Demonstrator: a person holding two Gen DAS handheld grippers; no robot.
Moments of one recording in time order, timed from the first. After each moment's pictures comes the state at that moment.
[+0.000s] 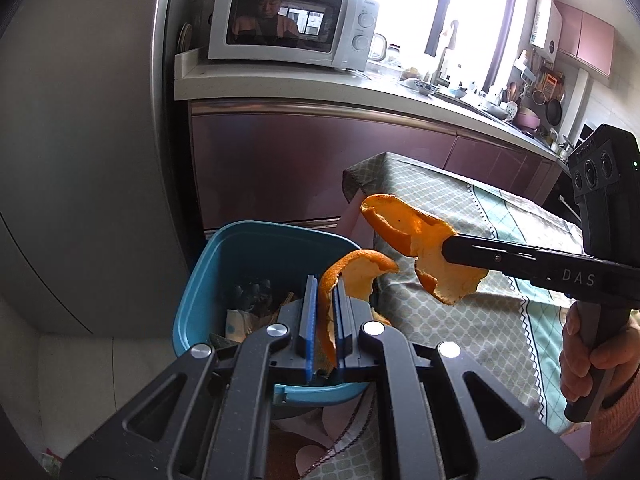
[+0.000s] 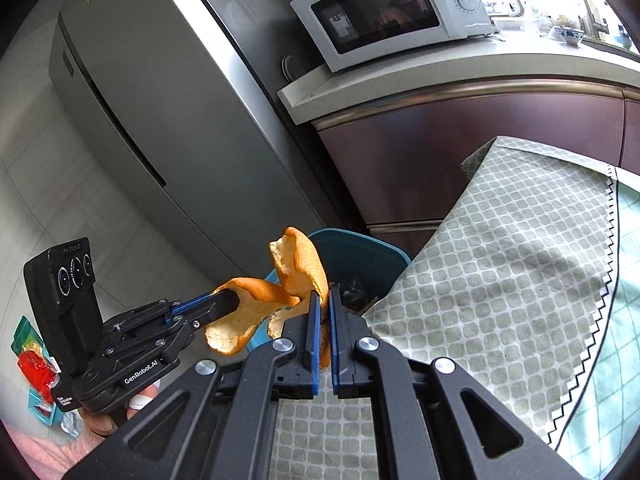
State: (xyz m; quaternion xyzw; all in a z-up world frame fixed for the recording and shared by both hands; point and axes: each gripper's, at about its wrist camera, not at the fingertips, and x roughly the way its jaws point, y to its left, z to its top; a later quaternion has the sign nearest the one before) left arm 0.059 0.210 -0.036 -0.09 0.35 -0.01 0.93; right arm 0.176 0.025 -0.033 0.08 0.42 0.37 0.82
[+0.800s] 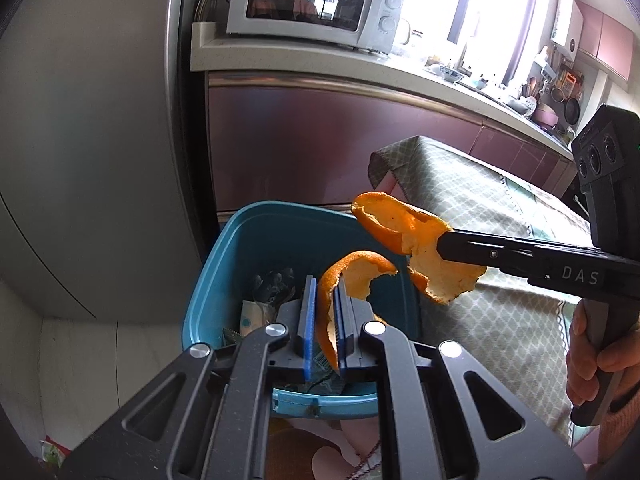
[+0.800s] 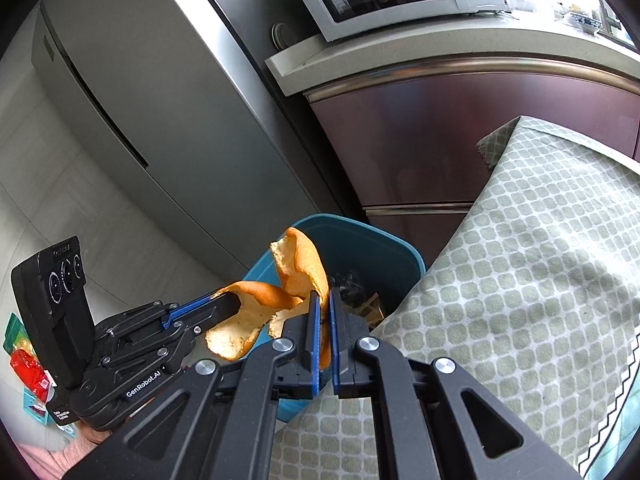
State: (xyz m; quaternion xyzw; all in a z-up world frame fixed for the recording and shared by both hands) left arm 0.085 0.229 -0.068 -0.11 0.38 0.01 0.92; right arm 0.202 0.068 -0.057 0.06 0.46 0.36 0.81
